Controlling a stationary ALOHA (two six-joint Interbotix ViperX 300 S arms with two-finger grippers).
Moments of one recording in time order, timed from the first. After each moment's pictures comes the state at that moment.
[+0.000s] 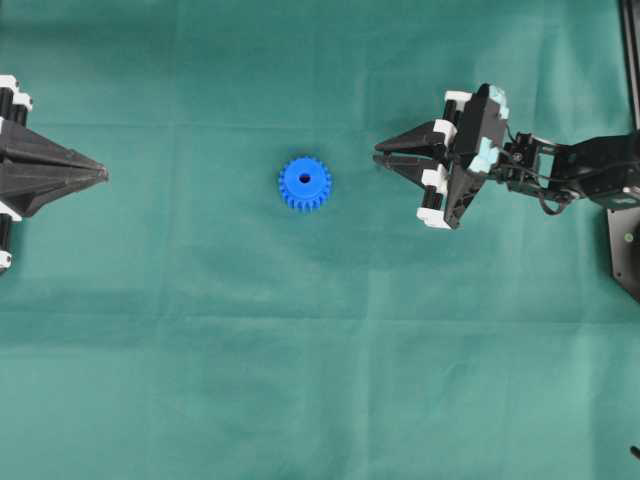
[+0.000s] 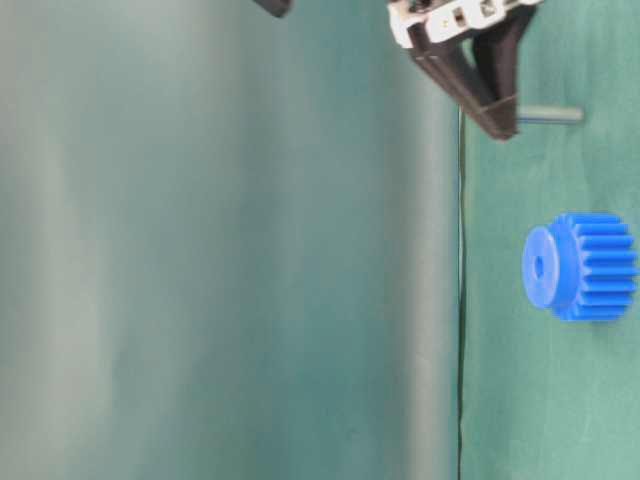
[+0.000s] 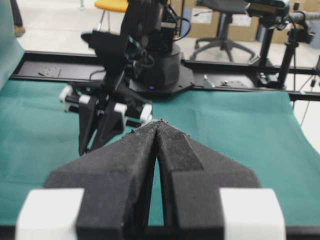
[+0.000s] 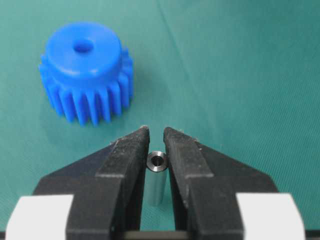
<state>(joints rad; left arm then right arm) 0.00 -0.98 1.21 -0.04 -0.31 -0.01 -0.24 0.08 1.06 0.06 -0.81 0.10</state>
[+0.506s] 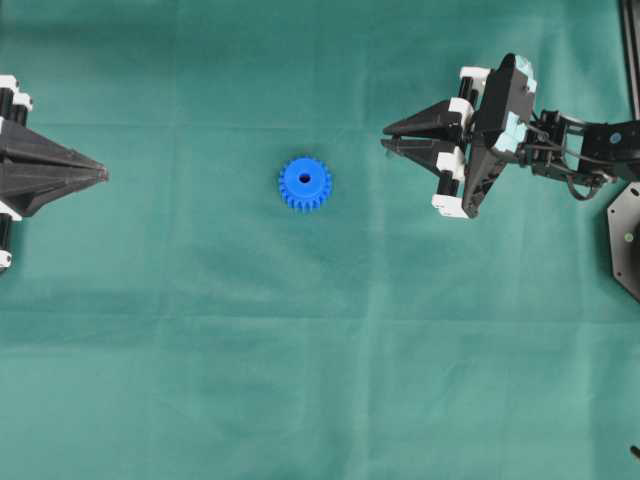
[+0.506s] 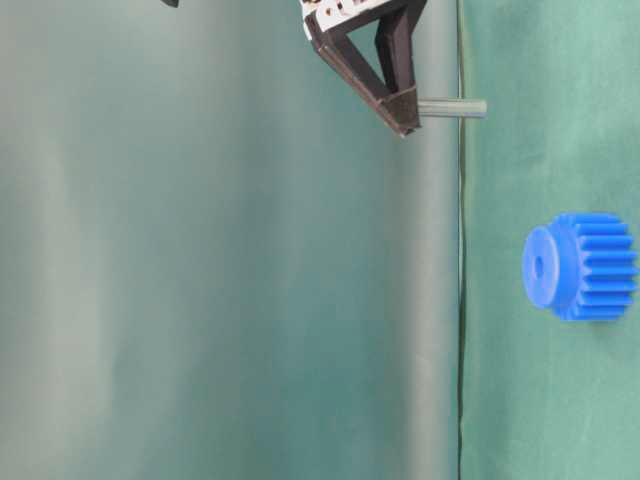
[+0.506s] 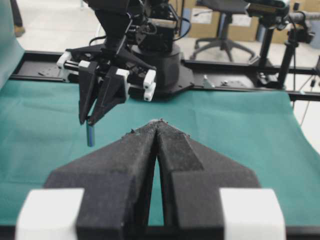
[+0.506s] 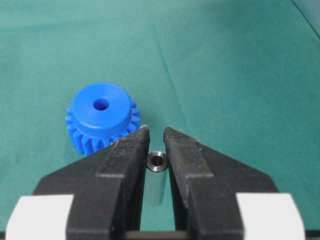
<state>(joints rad) 0.00 -0.98 1.21 -0.04 -0.31 -0.01 -0.24 -0.16 1.04 0.05 -0.54 0.09</state>
